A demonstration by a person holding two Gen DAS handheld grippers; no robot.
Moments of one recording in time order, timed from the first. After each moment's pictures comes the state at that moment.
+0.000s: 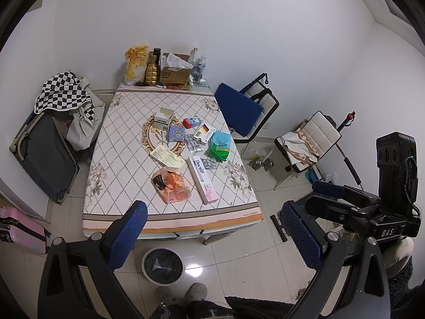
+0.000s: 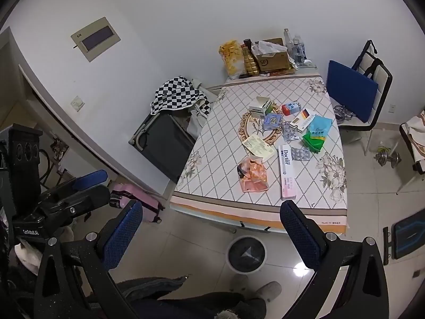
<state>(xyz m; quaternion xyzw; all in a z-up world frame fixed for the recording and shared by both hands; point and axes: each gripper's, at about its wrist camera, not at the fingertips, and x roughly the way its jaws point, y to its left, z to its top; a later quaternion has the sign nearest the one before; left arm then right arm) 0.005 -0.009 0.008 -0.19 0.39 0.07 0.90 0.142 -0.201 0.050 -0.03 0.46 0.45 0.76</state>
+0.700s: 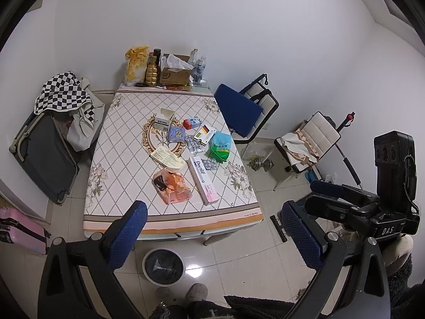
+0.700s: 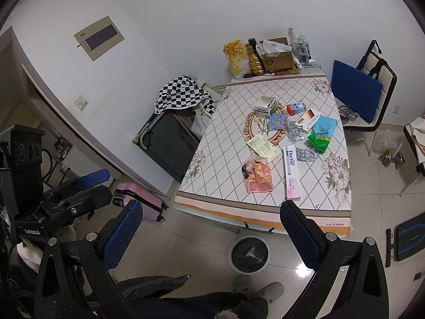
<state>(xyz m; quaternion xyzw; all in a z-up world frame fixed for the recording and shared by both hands) 0.005 -0.009 0.007 -0.20 0.38 0.07 0.90 0.142 -0.191 0.050 -0.03 0.46 0.46 0.75</state>
